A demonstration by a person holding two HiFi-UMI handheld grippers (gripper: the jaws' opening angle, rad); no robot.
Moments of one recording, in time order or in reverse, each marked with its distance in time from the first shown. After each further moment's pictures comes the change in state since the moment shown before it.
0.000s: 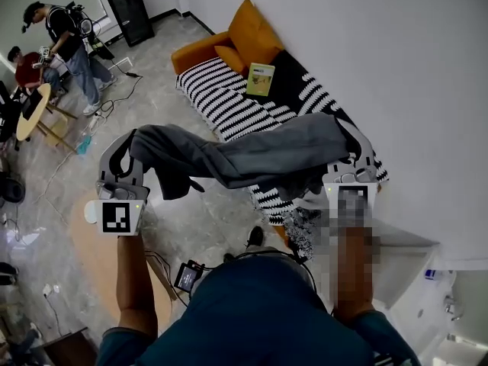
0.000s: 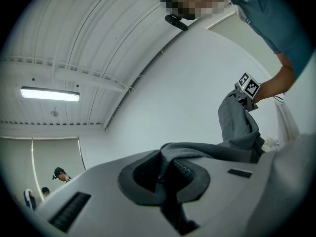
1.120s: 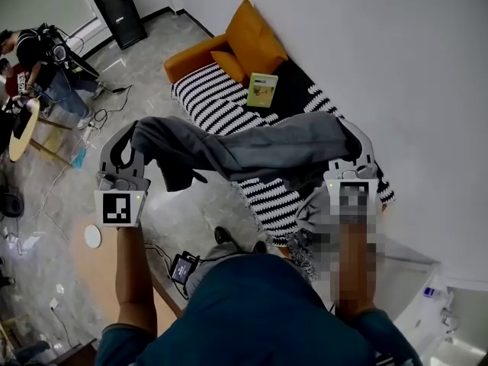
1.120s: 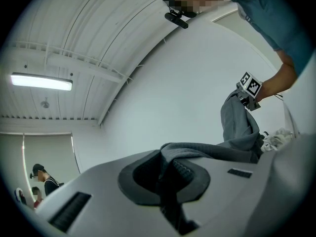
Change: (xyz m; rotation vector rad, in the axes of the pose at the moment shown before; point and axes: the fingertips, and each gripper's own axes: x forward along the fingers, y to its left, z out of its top) left arm 0.175 0.062 -0.066 0.013 0.008 -0.048; right arm 0.170 -0.029 -0.053 0.041 0.075 -0.006
